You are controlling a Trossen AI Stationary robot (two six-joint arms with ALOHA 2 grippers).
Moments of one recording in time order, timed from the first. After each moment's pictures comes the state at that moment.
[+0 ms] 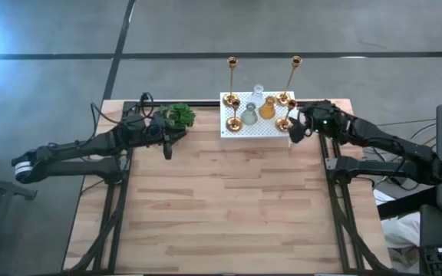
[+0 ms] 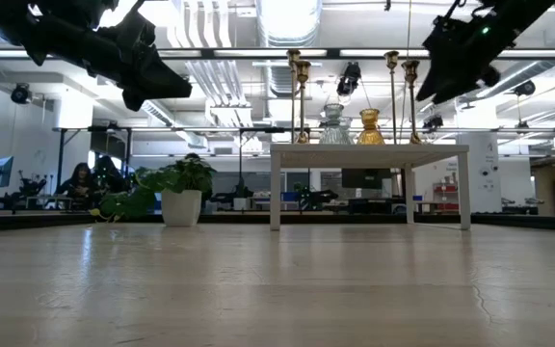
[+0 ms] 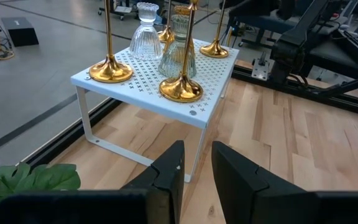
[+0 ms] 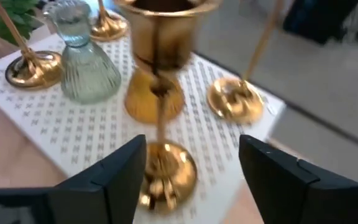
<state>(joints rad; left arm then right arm) 0.39 0.75 0.49 0.04 0.04 -0.11 -0.43 0.80 0.75 -0.54 0.42 0.21</state>
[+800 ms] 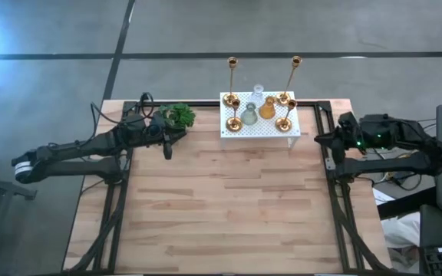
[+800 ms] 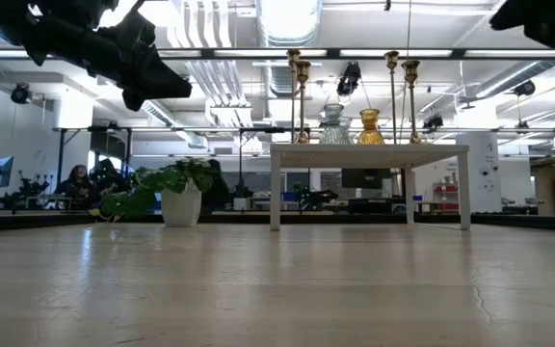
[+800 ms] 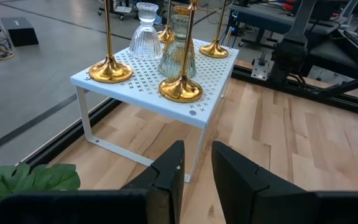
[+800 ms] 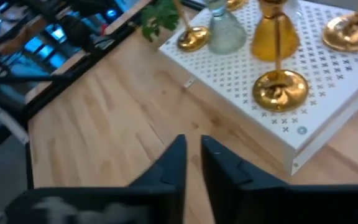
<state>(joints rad) 0.39 0.75 0.49 0.04 0.04 -0.11 -0.10 0.53 1.03 -1.09 0.19 0.67</state>
